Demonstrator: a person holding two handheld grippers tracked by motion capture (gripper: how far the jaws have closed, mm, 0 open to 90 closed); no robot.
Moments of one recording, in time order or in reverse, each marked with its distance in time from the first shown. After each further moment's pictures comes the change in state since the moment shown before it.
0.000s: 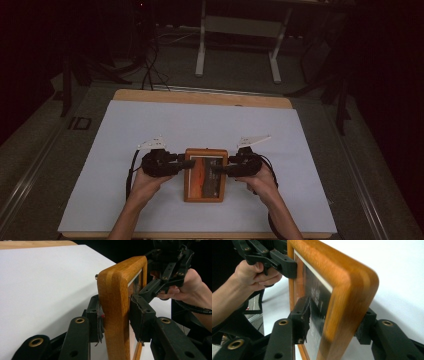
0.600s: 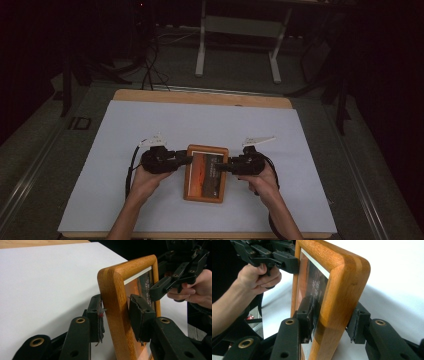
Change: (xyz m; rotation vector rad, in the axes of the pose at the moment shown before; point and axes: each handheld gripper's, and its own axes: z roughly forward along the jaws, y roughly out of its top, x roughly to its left) left arm 0.010 0.000 0.003 0.015 0.076 -0.010; right arm -0.017 -0.012 -0.004 -0.040 0.011 0.097
